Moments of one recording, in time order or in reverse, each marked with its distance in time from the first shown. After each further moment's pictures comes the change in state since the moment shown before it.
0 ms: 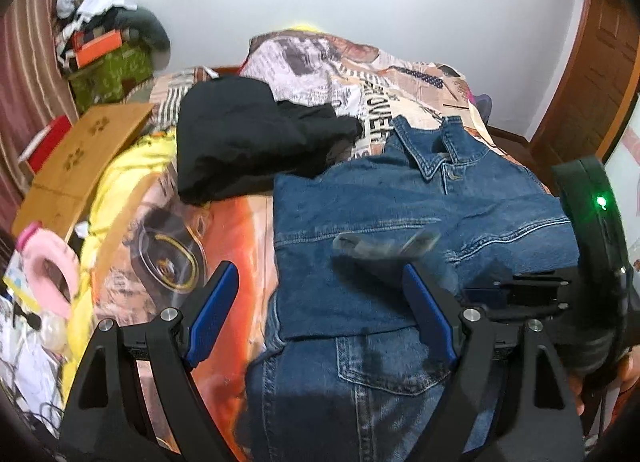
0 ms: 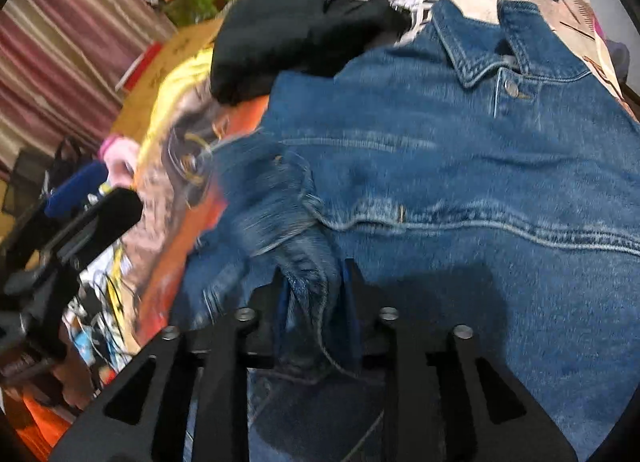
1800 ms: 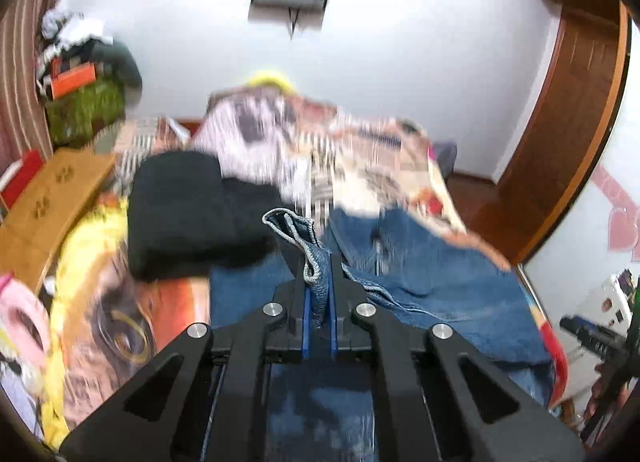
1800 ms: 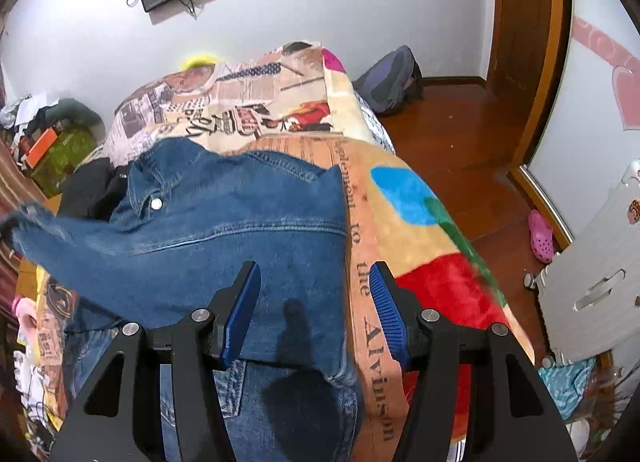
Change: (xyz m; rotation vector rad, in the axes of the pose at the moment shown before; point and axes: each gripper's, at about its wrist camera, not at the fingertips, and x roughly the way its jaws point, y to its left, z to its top) left arm -0.023 -0.057 0.095 0.006 -0.190 -0.104; right arm -0.181 -0.175 -0.116 0.433 -0.462 -0.445
